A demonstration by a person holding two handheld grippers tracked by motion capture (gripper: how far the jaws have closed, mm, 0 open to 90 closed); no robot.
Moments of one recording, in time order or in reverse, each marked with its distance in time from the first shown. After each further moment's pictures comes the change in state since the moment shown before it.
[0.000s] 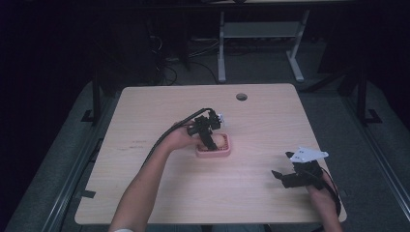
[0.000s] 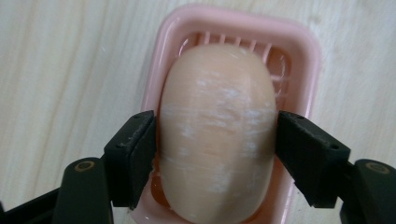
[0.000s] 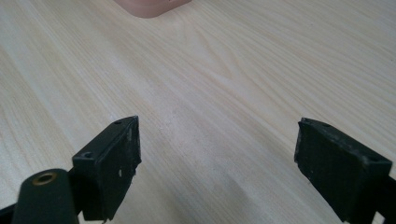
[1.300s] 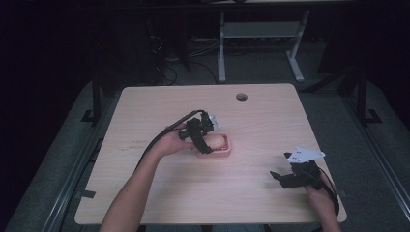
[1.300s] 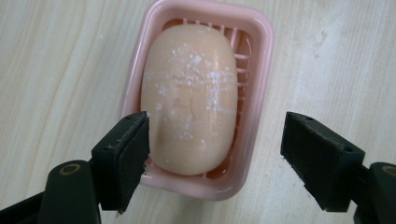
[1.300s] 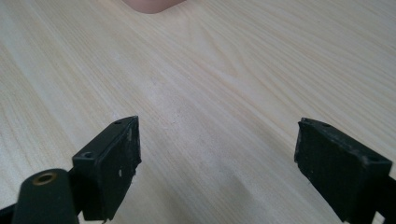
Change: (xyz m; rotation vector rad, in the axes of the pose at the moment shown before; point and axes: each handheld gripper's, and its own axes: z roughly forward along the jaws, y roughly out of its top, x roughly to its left) left arm -0.018 -0.024 -0.023 -0.034 0.006 -0.009; right arm 0.004 0.002 0.004 0.018 0.004 -0.004
